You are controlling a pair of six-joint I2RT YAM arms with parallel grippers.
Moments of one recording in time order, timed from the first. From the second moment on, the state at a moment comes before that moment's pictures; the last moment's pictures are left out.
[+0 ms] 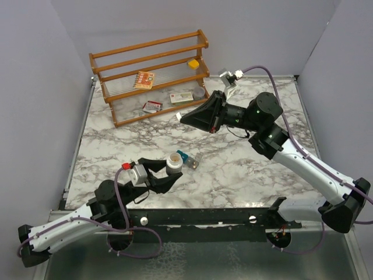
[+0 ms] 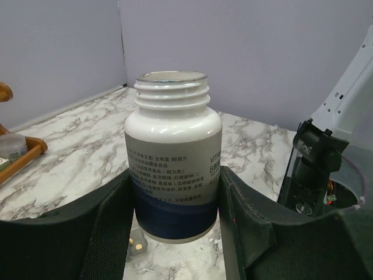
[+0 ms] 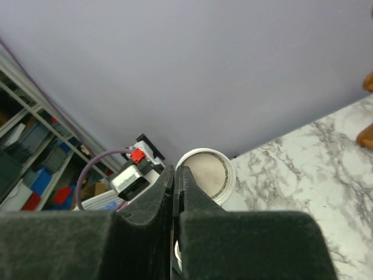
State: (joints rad) left arm -1.11 0.18 0.22 0.26 -0.05 -0.06; right arm 0.76 1.24 1.24 0.26 -0.63 0.68
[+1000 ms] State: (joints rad) left arm -1.11 0.70 0.26 1.00 -0.03 0.25; right arm 0.87 1.19 1.01 0.70 -0.74 1.03
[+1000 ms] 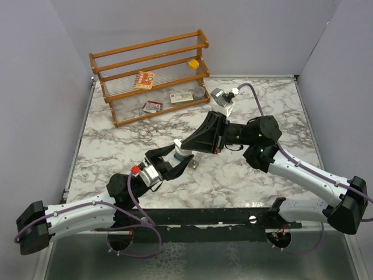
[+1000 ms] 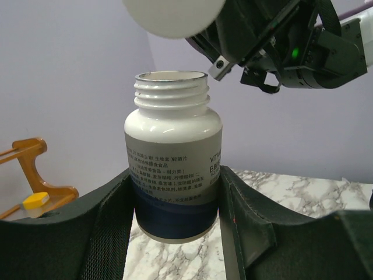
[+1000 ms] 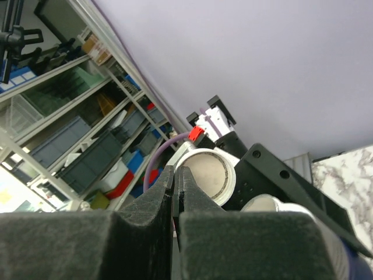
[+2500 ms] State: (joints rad) left arm -1.11 0.64 0.22 1.08 -0.05 0.22; right arm 0.92 1.19 0.98 0.68 -0.66 1.01
